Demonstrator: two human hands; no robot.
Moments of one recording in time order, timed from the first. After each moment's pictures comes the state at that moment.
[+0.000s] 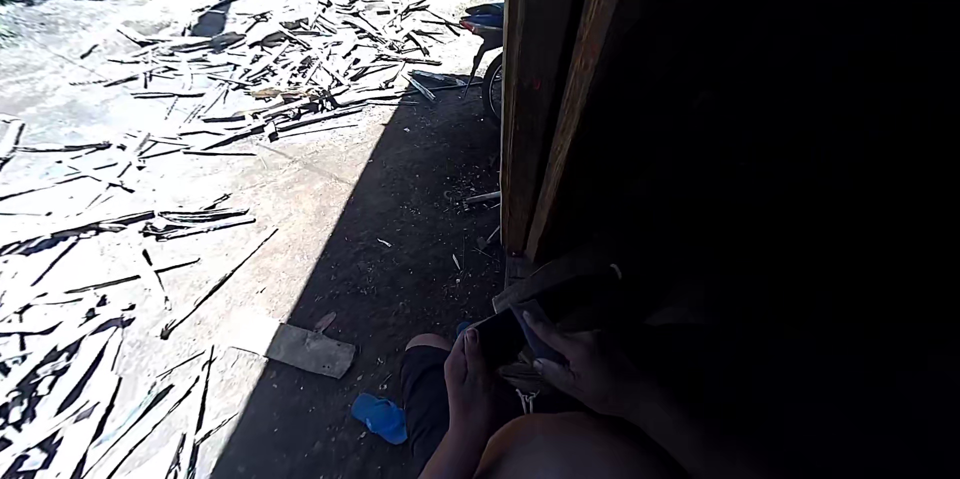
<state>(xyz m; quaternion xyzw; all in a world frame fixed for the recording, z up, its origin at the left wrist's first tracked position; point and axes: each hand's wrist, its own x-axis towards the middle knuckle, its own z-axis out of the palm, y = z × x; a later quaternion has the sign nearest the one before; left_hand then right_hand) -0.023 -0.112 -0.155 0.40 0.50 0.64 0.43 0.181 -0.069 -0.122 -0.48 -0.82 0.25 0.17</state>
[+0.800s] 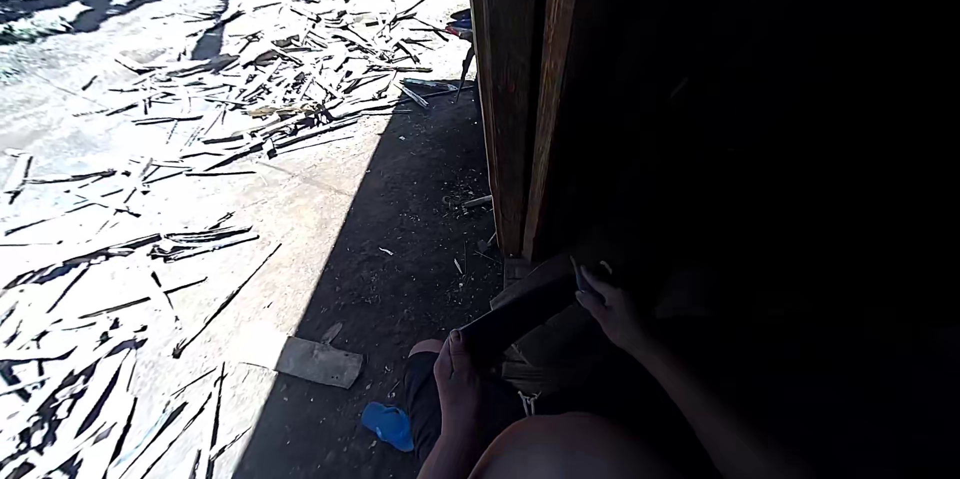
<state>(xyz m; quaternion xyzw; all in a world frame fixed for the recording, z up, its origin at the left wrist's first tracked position) -0.032 -0.111 -0.164 0.30 0.55 0.62 0.47 0.234 -0.029 -0.159 -0.62 -0.66 0.36 0.24</state>
